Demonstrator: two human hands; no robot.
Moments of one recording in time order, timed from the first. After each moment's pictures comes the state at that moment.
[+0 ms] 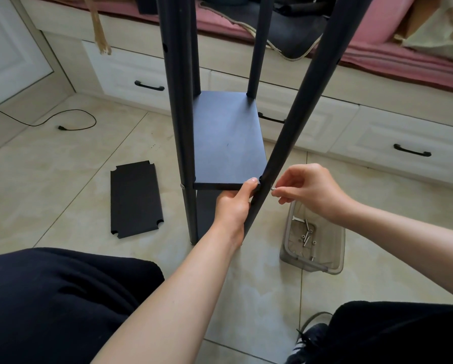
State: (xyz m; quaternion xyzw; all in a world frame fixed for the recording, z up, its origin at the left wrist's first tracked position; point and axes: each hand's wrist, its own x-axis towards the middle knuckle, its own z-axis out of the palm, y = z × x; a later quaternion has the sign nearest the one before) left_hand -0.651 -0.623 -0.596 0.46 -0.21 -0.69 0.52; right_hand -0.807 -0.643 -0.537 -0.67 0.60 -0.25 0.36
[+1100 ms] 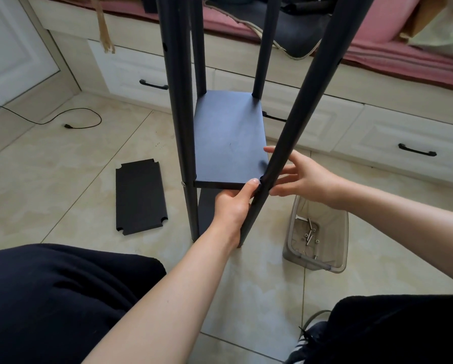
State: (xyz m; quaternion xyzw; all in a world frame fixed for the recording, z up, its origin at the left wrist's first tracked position) left_hand -0.642 -0.618 -0.594 0.52 -0.23 -0.65 0.50; right_hand -0.803 -0.662 -0.531 -0.67 0.54 -0.19 0.48
